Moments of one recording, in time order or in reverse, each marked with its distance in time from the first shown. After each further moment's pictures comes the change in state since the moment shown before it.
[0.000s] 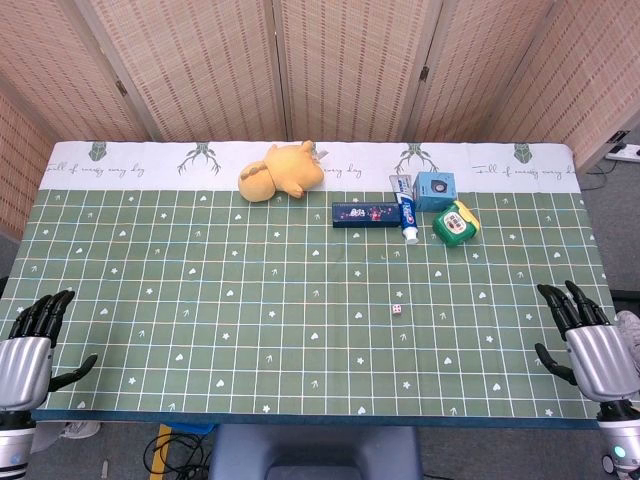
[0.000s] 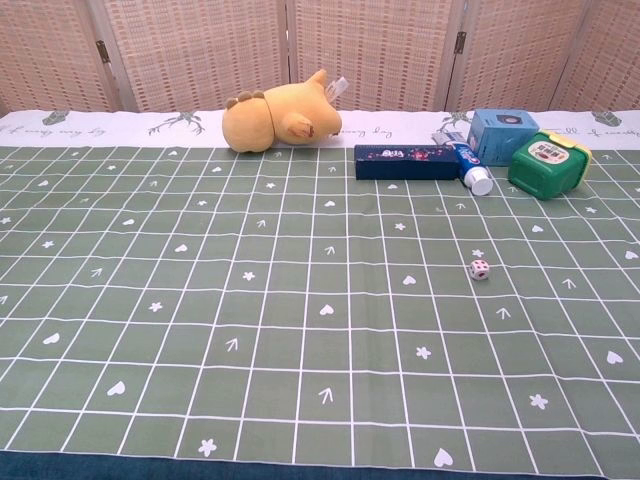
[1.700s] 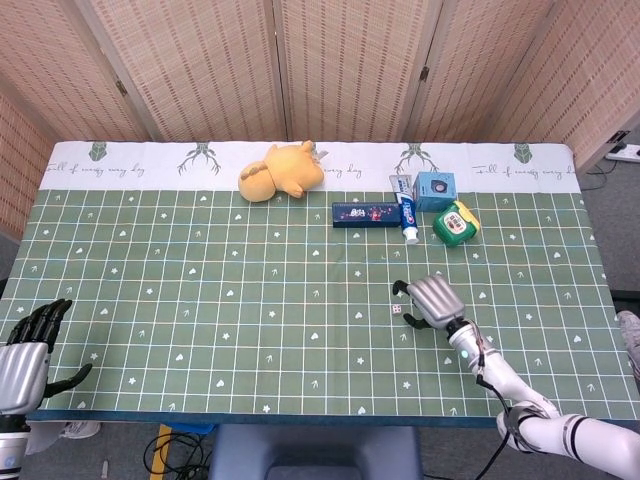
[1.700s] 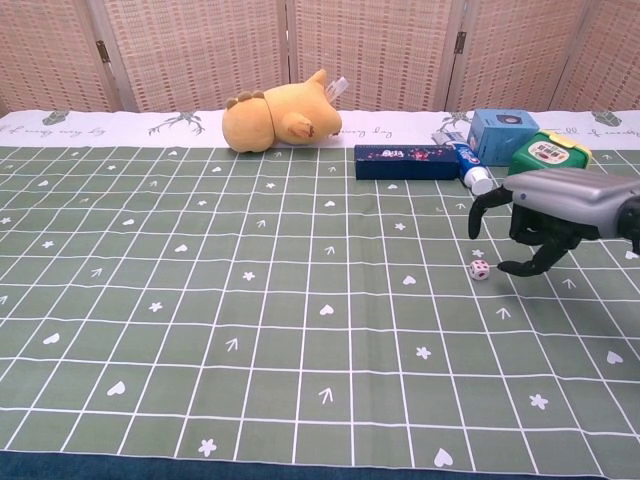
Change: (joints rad) left arm 0.002 0.021 0.028 0.016 -0.042 -0.056 -0.028; right arm 0.488 -0.392 0.153 0.237 0.228 -0.707 -0.117
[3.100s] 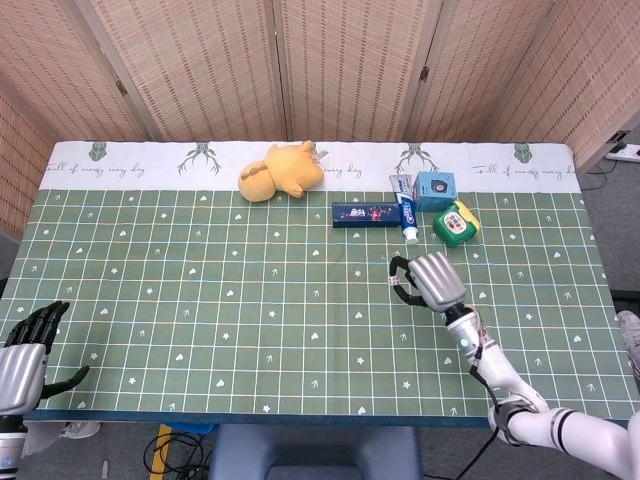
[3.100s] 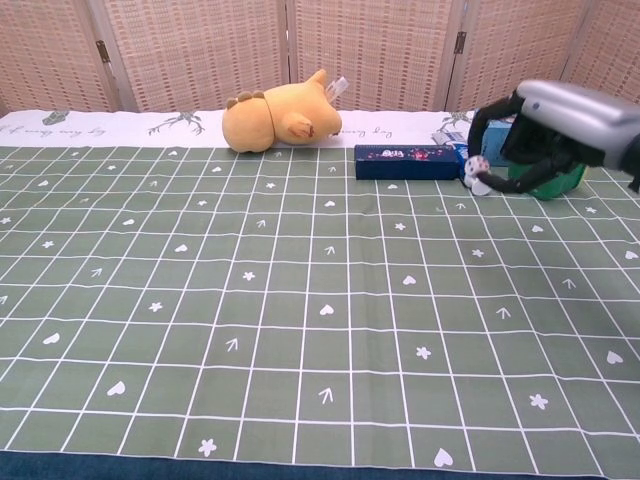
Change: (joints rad) left arm 0.002 0.012 0.005 0.004 -0.021 -0.022 -0.011; right arm 0.001 -0.039 0.034 0.054 -0.110 0.324 0.238
